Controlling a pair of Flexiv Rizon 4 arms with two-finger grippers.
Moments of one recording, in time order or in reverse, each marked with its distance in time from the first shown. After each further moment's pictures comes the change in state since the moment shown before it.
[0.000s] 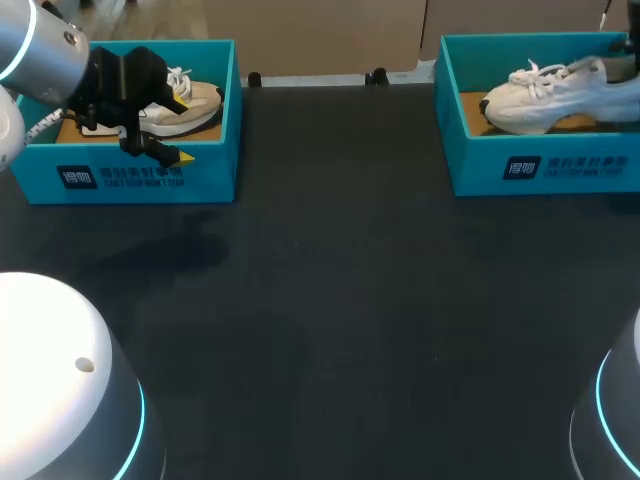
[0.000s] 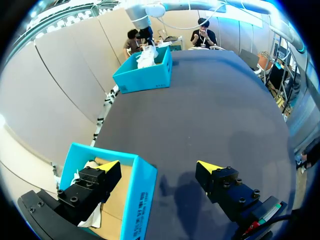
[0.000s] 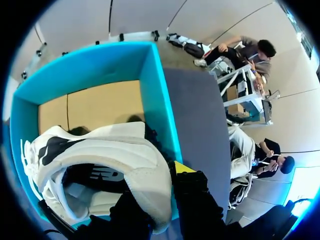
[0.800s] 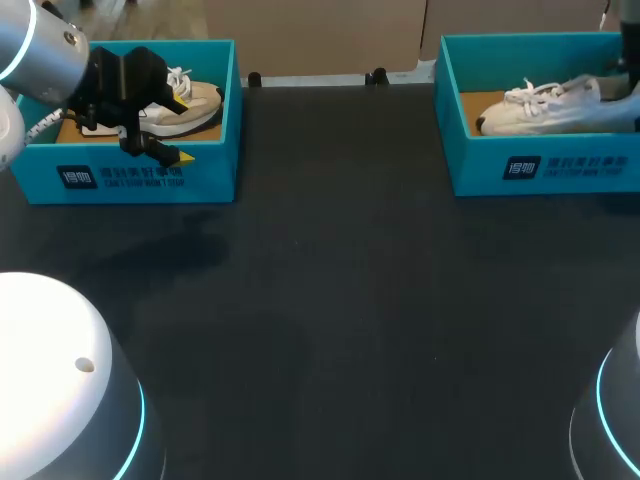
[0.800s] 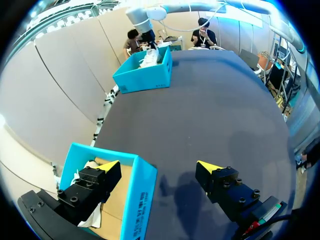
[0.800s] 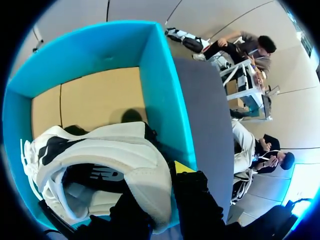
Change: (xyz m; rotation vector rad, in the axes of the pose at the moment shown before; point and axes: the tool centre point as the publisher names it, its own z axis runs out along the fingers) left arm 0.000 0.000 0.000 0.000 0.000 0.000; right arm 0.012 -0.021 0.023 0.043 -0.021 0.006
